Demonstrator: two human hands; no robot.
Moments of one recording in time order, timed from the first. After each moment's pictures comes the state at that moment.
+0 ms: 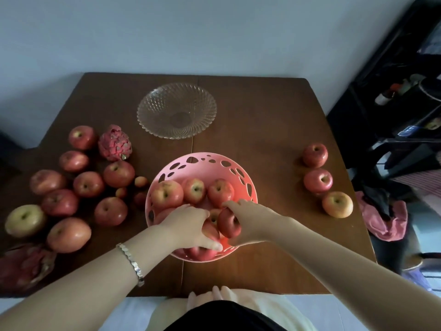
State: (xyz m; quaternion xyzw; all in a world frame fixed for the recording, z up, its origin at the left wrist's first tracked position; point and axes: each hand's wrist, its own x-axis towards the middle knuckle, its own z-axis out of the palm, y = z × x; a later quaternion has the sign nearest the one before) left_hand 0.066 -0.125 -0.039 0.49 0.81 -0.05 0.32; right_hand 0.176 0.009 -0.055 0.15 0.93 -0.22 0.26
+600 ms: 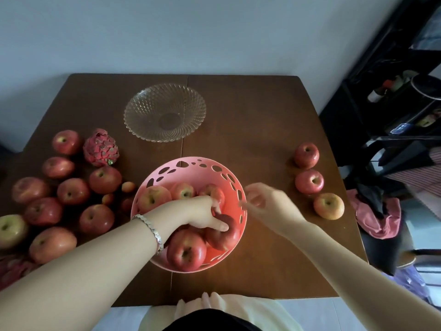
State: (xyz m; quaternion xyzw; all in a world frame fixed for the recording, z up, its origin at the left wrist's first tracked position) left_hand 0.057 -0.060 -0.045 0.41 0.77 0.00 0.49; right_hand 0.208 0.059 -0.052 0.32 0.87 -0.38 0.02
